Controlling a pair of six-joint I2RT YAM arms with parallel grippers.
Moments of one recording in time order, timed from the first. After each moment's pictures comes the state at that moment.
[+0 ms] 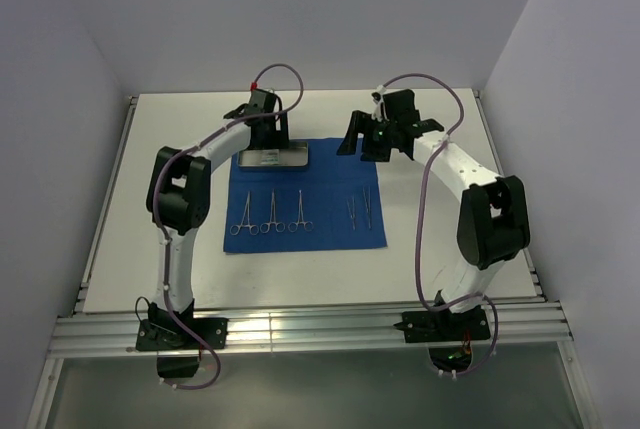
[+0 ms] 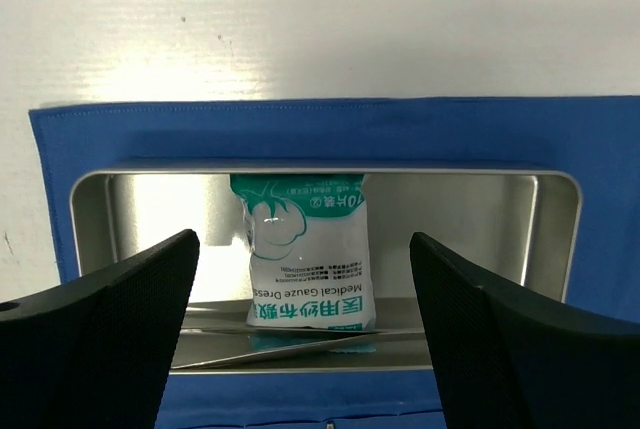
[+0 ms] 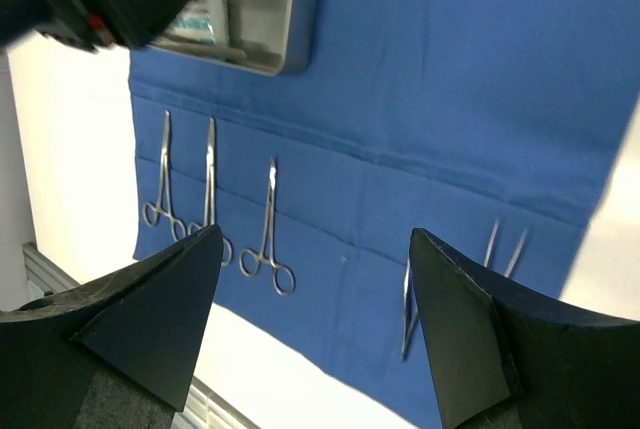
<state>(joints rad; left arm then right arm) -0.38 2.17 1.73 -0.45 -0.18 -0.35 0.29 1.72 1.34 -0.44 -0.37 0.46</state>
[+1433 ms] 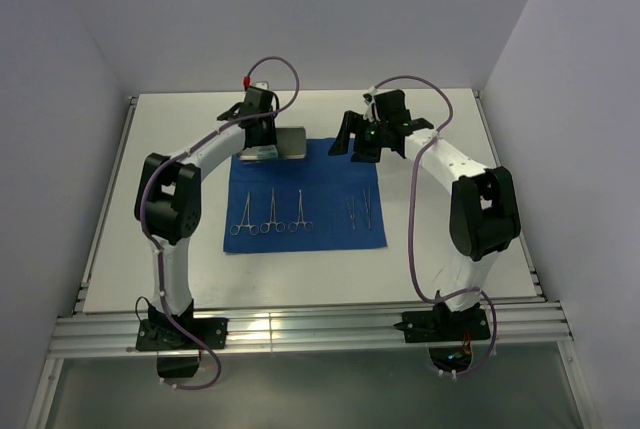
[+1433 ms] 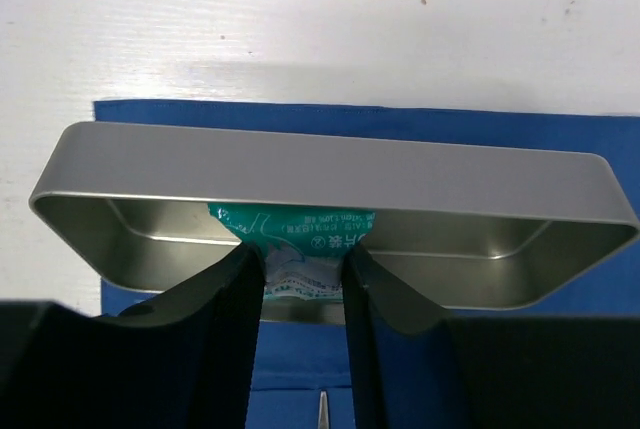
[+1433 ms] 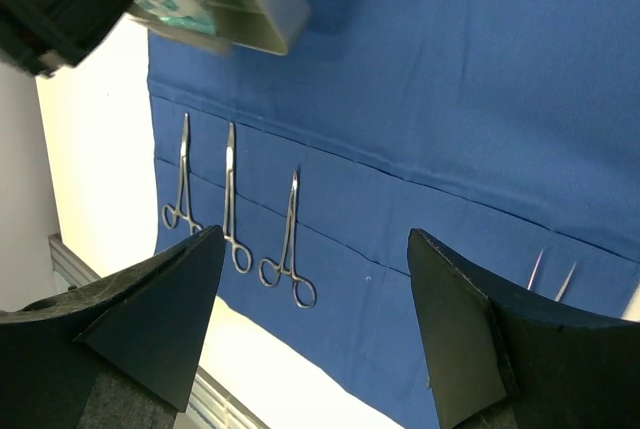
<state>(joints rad) -0.40 2.05 1.63 -0.39 -0.24 -0.39 0.31 1.79 1.38 -0.39 -0.41 0.51</state>
